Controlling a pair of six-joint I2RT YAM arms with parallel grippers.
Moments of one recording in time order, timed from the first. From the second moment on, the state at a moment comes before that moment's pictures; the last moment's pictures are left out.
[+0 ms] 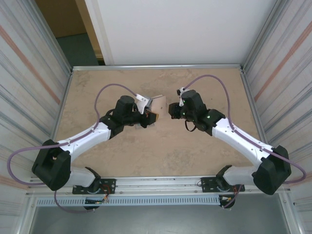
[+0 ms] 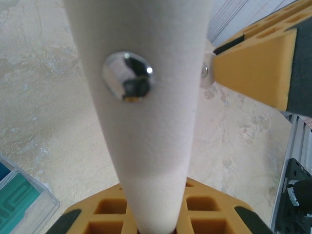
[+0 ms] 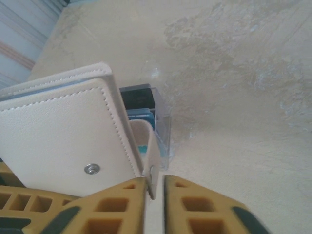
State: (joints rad) left arm -0.63 1.35 0.85 0.00 0.44 -0.27; right arm 0.67 1.25 1.00 -0.36 0.03 0.55
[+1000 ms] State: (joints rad) left arm -0.58 1.32 0.91 -0.09 0.87 -0.11; right arm 0.52 1.01 0.75 -0.08 -0.38 0.45
